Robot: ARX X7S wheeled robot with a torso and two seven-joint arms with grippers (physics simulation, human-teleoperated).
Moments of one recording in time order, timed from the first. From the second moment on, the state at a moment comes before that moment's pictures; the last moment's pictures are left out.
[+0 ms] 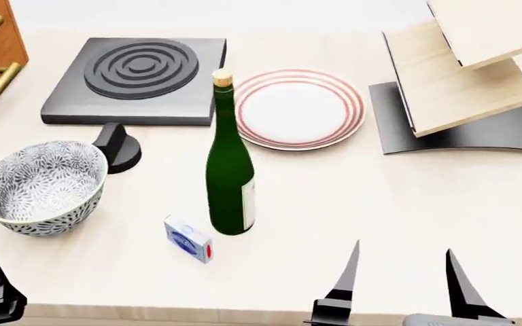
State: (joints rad) left arm -0.01 -0.21 -0.03 0.45 -0.16 -0.16 -0.30; right arm 0.04 0.20 -0.08 -0.39 0.18 0.19 0.25
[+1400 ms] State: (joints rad) left arm -0.01 -0.24 0.00 0.41 -0.18 -0.13 -0.33; right arm 0.04 0.24 -0.16 -0.37 0.16 0.14 0.29
